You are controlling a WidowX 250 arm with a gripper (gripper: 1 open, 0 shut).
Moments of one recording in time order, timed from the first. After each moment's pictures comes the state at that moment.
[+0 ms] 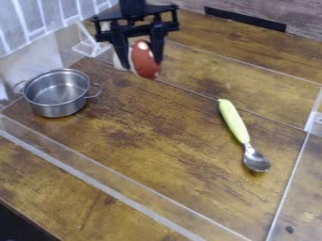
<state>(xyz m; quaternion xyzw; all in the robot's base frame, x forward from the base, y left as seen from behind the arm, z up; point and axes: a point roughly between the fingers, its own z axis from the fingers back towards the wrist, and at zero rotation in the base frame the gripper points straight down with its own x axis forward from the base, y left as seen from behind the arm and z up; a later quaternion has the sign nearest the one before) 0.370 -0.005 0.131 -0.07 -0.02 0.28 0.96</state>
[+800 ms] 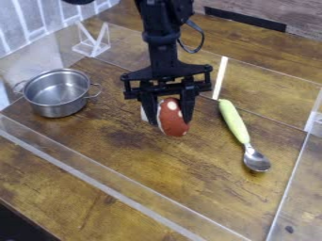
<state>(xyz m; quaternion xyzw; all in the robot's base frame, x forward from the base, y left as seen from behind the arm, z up) 0.343 -0.054 0.083 -0.07 -0.02 0.25 0.97</state>
